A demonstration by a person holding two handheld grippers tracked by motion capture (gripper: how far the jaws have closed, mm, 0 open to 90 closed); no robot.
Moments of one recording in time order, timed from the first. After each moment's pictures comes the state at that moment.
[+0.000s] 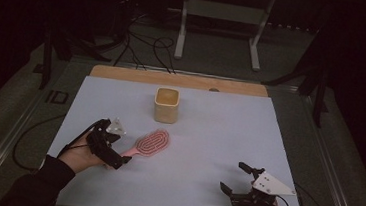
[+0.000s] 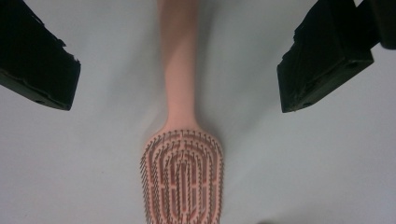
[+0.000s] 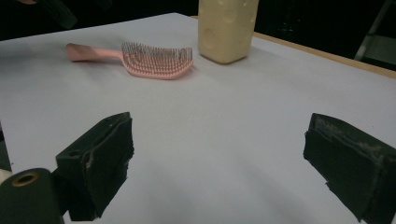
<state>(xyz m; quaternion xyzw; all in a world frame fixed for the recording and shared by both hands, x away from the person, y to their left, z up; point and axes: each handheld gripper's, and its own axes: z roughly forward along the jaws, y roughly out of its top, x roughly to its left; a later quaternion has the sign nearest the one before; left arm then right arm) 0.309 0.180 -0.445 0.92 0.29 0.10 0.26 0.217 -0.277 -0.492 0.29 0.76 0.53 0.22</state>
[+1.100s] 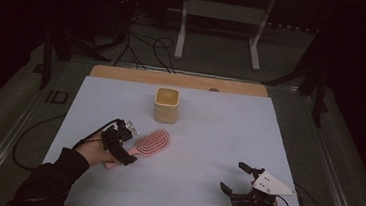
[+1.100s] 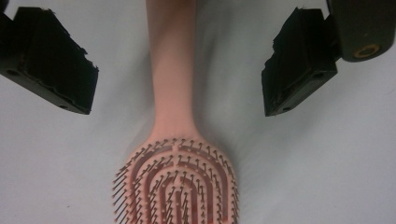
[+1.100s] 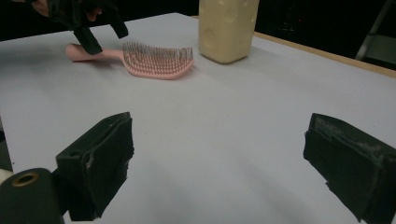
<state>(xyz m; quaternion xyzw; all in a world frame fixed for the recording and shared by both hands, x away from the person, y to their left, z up) 0.340 0.156 -0.473 0.94 0.30 0.04 0.17 0.217 -0.277 -0.492 0.29 0.76 0.54 0.21</state>
